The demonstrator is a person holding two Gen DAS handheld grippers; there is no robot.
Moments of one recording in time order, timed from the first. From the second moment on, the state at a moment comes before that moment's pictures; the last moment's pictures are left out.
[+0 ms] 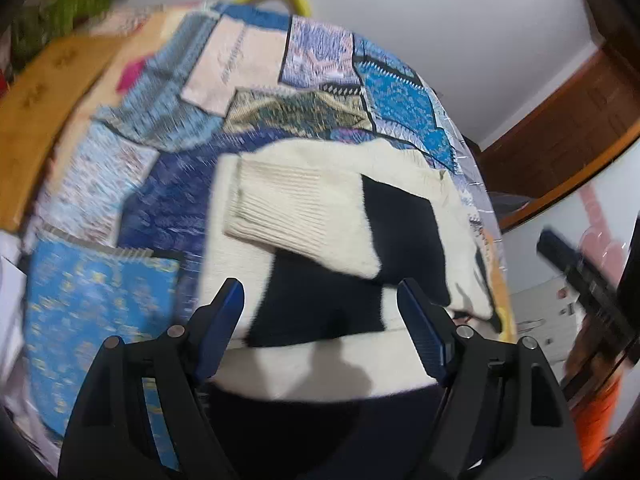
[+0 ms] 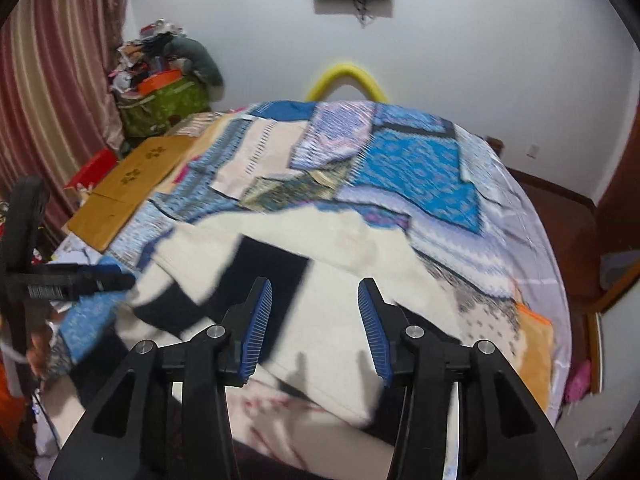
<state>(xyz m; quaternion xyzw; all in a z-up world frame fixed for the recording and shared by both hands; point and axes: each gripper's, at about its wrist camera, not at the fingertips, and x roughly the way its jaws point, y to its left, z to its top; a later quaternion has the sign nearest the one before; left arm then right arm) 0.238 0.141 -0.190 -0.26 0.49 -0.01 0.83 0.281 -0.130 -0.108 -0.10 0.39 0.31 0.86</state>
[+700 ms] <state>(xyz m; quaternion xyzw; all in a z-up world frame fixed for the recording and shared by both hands) 0.309 0.158 -0.250 -0.37 0.51 0.02 0.77 0.282 -0.251 -0.174 0.00 0.47 0.24 0.85</state>
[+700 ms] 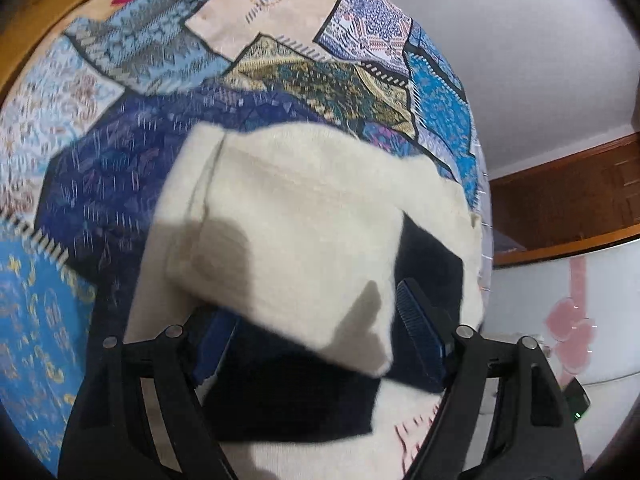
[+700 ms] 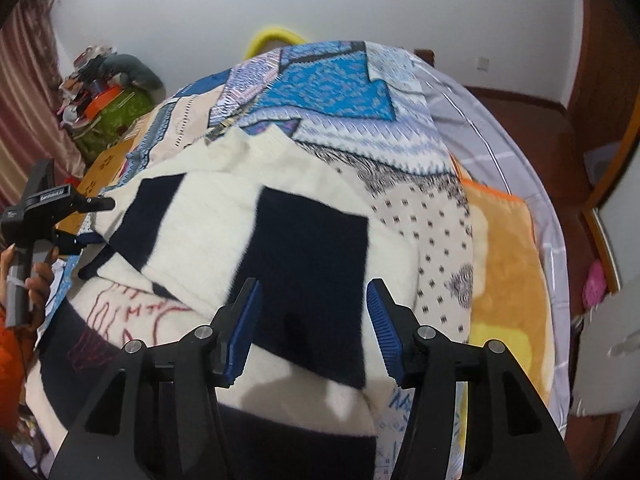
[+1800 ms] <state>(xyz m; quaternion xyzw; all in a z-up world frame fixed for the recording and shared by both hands) 0.264 0.097 -0.121 -0.06 0.36 0.13 0.92 0.260 -0.259 -0.164 0.04 0.45 0.25 0.85</state>
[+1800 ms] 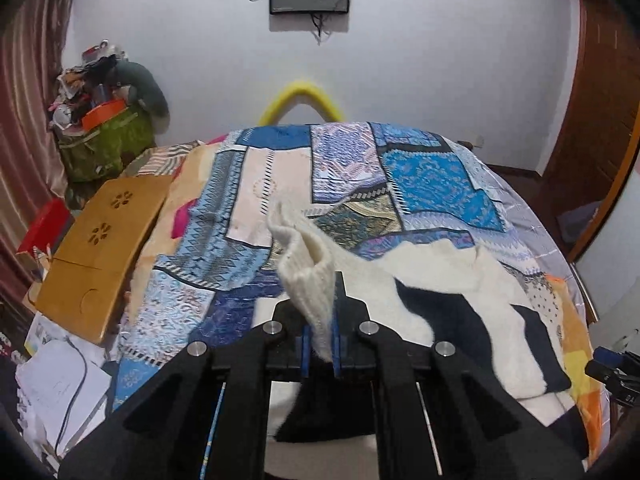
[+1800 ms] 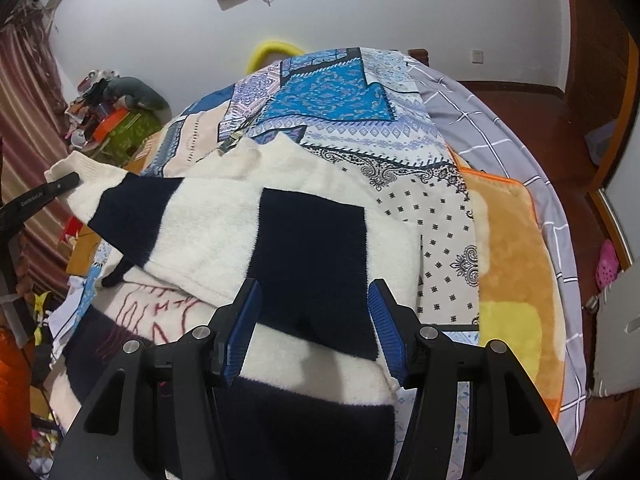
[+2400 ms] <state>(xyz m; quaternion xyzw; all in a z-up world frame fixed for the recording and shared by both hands) 0.256 0.129 -0.210 -0.07 0.47 0.13 0.87 0.254 -0.259 -0.179 0.05 0.48 0.24 0.84</state>
